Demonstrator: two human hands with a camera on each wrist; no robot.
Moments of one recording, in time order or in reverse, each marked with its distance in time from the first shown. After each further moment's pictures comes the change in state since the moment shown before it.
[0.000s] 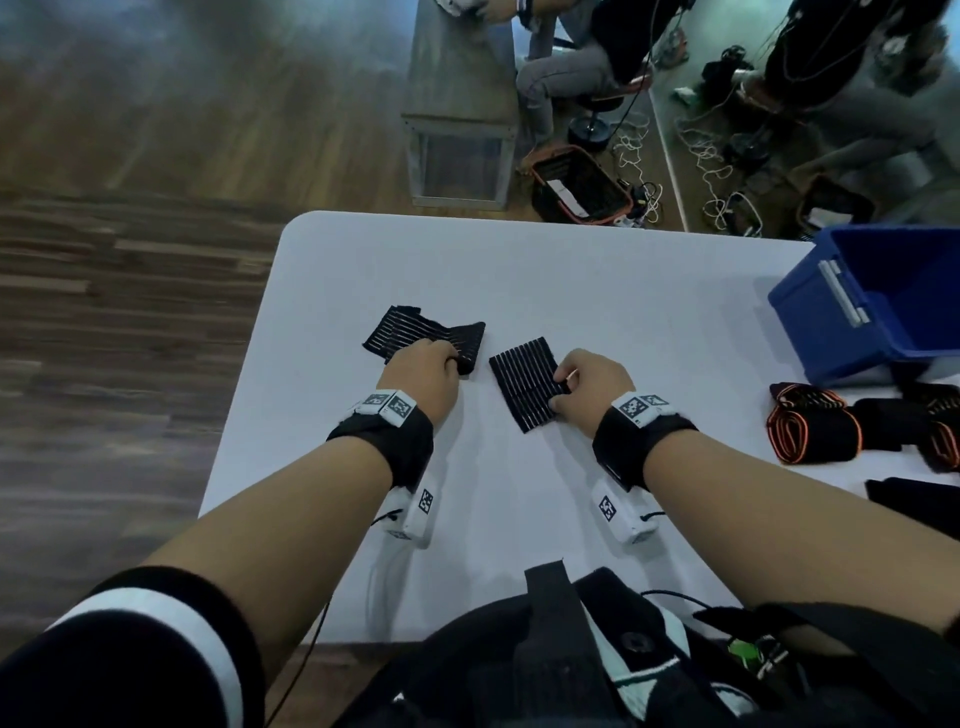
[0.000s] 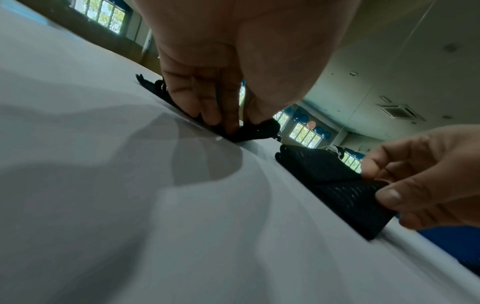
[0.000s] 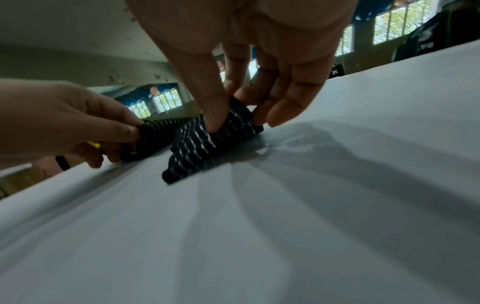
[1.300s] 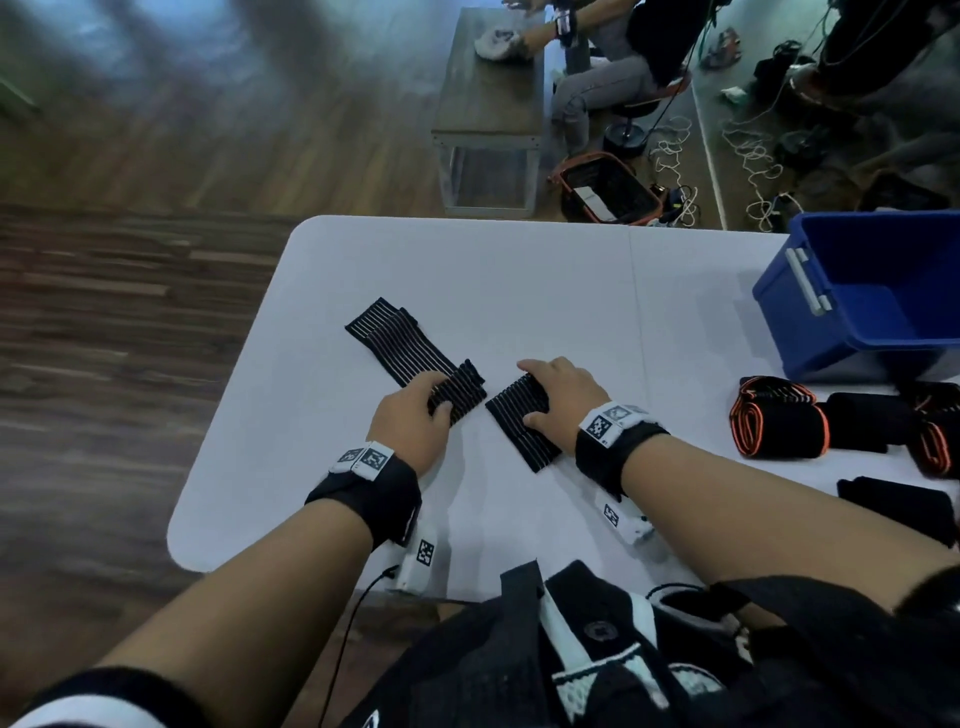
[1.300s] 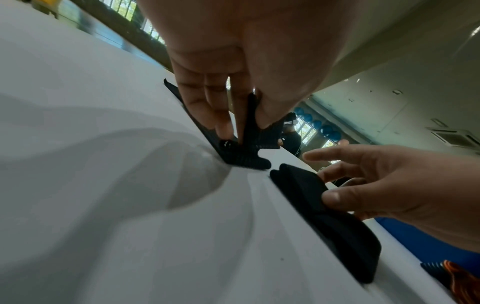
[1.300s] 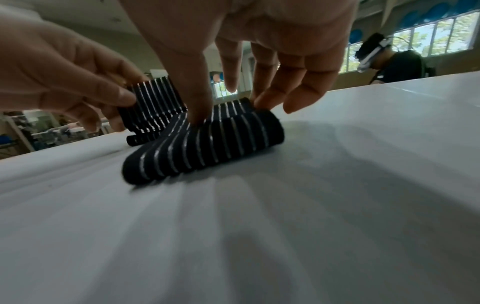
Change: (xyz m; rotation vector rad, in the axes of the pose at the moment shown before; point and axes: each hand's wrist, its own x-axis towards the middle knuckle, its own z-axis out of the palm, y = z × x) left_hand -0.097 0.074 0.025 -0.123 0.089 -0.184; right_hand -0.025 0.055 -0.018 -0.232 -0.152 -0.313
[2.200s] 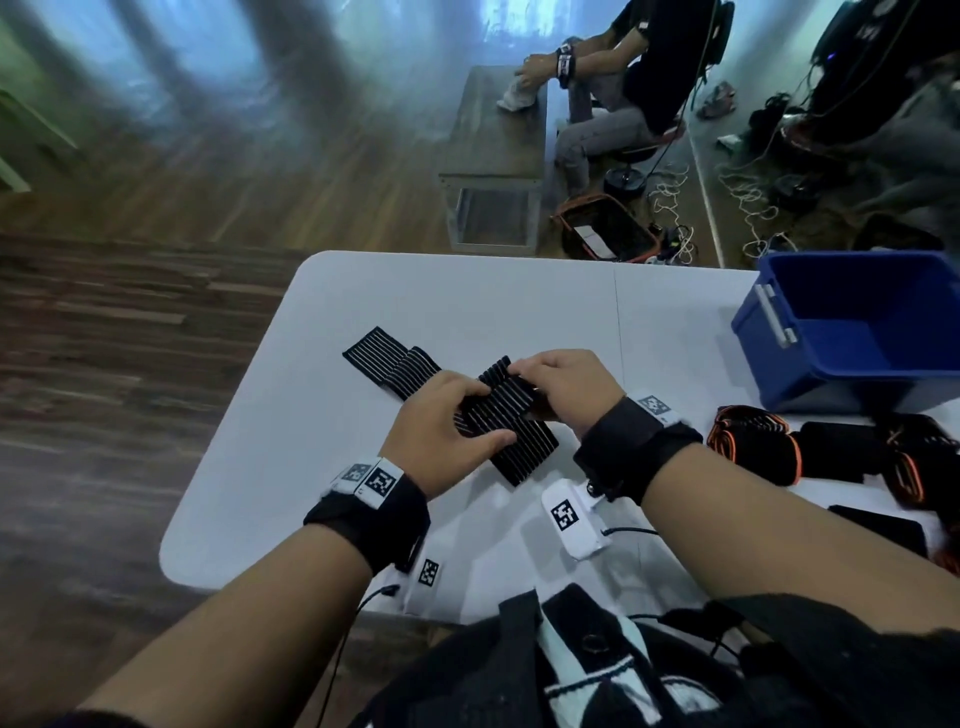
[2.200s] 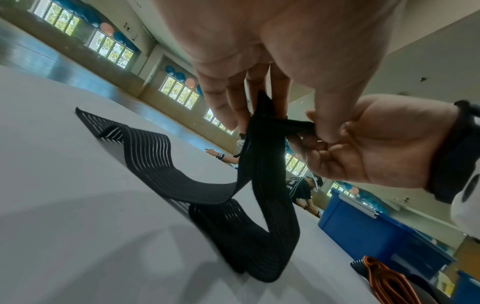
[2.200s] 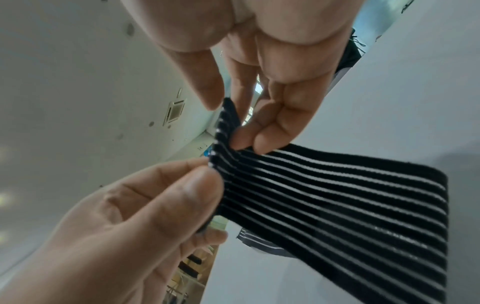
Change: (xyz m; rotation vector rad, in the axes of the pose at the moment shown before) left_hand -0.019 0.062 -0.011 -0.133 0.107 0.379; right_hand -0.032 -0.023 -0.071 1.129 0.076 0.097
